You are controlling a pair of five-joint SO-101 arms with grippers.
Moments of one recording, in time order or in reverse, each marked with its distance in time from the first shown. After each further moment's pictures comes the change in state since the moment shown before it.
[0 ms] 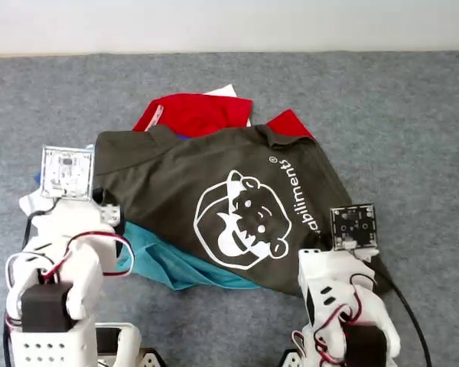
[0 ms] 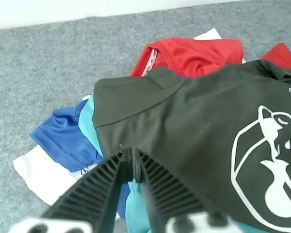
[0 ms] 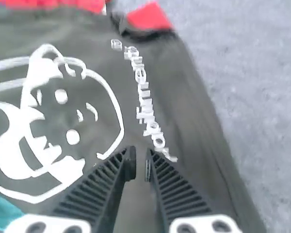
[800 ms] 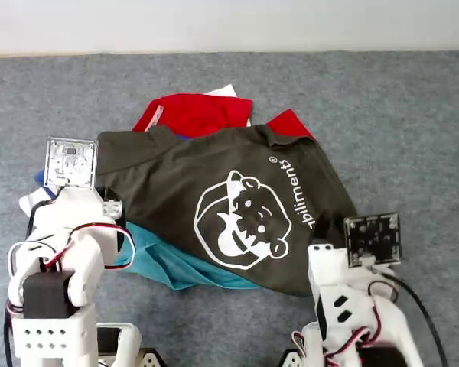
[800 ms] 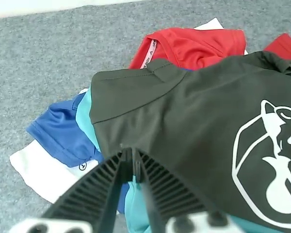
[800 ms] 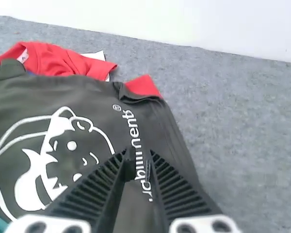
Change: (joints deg) left arm 0.0 3.7 -0.7 0.0 0.0; right arm -0.1 8.4 -19.4 0.0 3.7
